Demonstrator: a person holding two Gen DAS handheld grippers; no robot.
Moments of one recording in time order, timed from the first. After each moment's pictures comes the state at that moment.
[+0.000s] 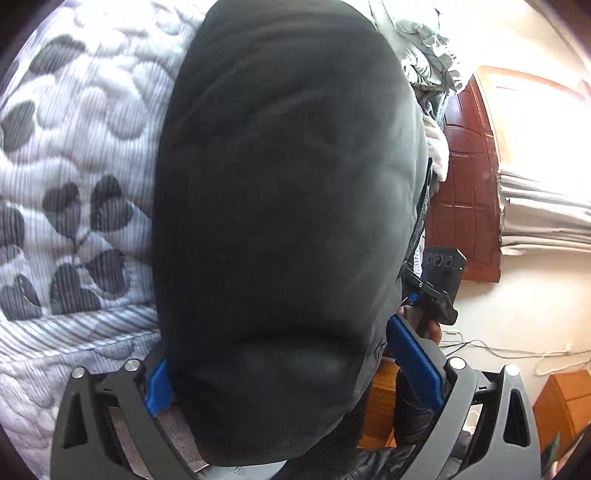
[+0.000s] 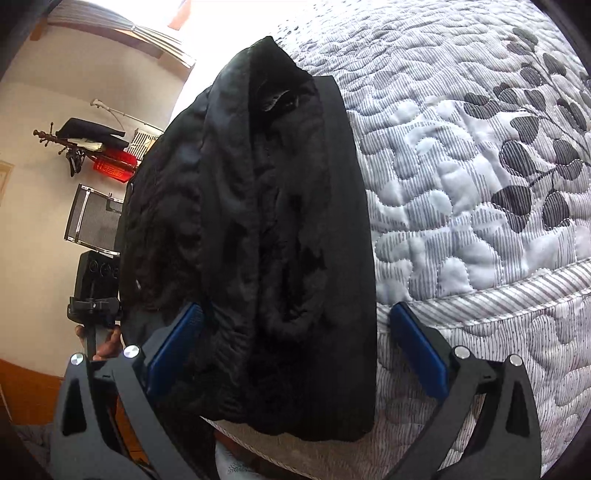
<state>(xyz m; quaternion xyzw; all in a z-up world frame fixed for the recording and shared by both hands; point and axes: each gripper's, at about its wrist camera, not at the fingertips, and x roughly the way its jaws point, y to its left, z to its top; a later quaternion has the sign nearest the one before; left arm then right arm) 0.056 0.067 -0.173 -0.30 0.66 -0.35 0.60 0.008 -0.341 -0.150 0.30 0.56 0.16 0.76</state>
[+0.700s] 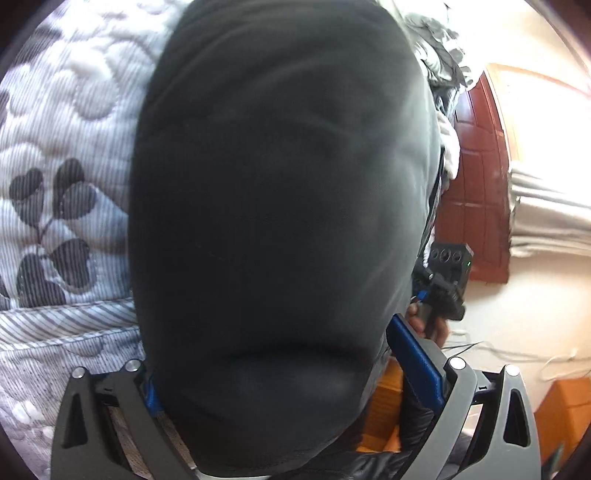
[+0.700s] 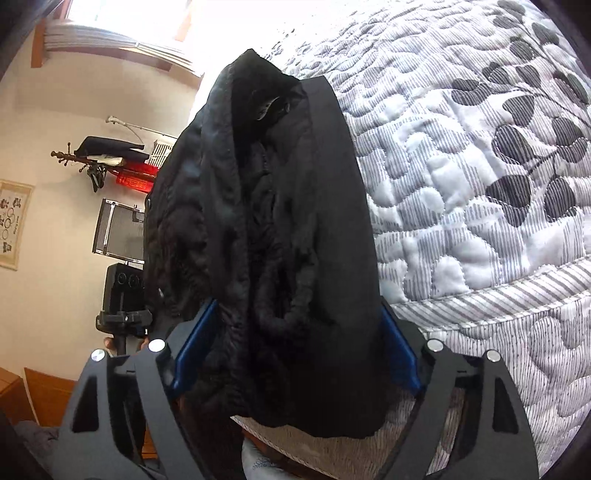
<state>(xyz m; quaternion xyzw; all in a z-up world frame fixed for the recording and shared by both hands) 0.046 0.049 -0.176 -0.28 0.67 -0.33 0.60 0.015 -0.363 -0.159 0.36 0.55 0.19 0.73</state>
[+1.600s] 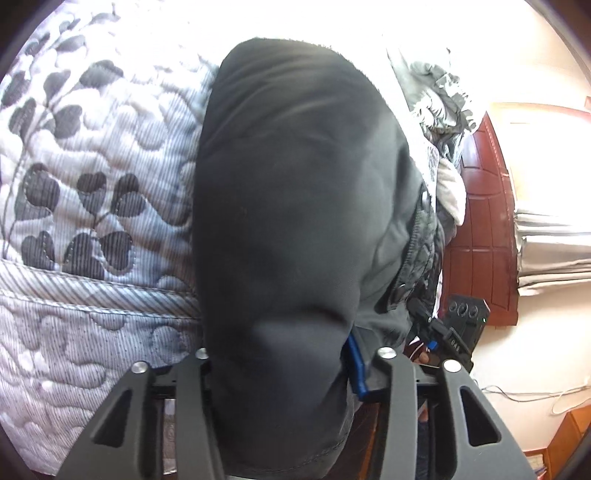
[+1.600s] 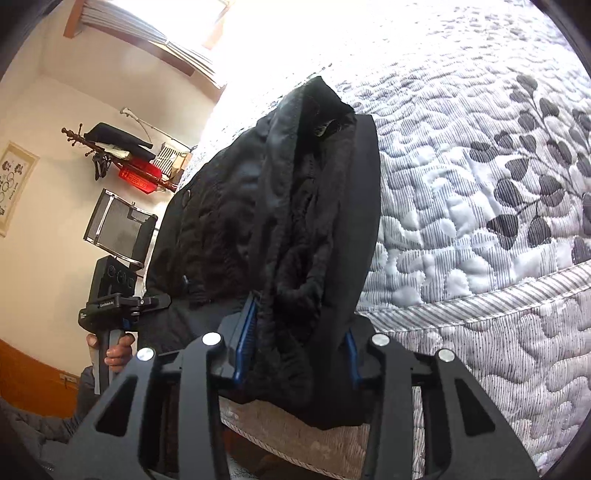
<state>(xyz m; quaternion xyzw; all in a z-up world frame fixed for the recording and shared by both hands) 0.029 0.066 -0.151 -0.31 0.62 -0.25 0.67 -0.017 -0.339 -0.113 0.29 0.49 0.18 0.80</state>
